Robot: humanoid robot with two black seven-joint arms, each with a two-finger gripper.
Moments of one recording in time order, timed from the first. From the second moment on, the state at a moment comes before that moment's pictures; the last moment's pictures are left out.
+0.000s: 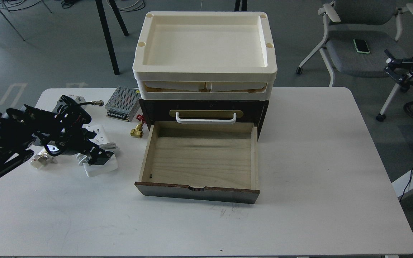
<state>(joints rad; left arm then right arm) -0.88 0.68 -0.24 -0.97 2.18 -0.43 -0.42 0.78 -0.65 0.87 0.57 0.33 0.49 -0.11</state>
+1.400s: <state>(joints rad) -0.98 1.14 -0.30 -1.61 2.06 -0.49 -0.48 0.72 -0.67 0.88 0.56 0.33 0.49 -0.11</state>
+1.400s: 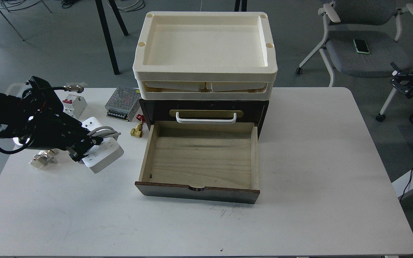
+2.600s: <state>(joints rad) -1.09 0.60 -0.23 -1.37 1.65 -0.49 -0.49 0.70 -0.67 0.88 0.54 0.33 0.49 -0.11</state>
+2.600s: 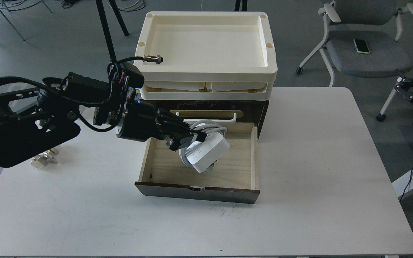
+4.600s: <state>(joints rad) -0.93 0.83 -0.28 -0.80 0.36 -0.49 -0.49 0.60 -0.66 1.00 0.75 0.33 0.49 -0.10</state>
